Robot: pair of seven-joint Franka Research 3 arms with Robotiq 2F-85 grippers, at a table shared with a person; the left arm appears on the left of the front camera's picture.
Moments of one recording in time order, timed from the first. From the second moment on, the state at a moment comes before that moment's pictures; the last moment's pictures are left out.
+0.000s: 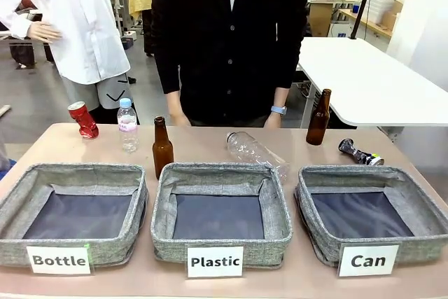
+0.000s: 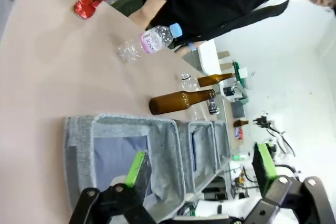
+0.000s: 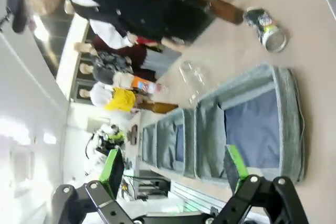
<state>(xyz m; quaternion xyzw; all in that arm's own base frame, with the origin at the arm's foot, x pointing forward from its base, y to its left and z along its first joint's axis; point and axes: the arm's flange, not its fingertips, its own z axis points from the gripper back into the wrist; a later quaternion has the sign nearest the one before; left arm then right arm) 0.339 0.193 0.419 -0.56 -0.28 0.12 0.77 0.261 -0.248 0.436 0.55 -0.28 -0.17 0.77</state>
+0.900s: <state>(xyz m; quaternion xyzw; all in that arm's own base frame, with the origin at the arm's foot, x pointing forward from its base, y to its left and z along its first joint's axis) 0.337 0.192 0.419 -0.56 -0.27 0.13 0.78 0.251 -0.241 0.440 0.53 -0.26 -0.16 0.79</state>
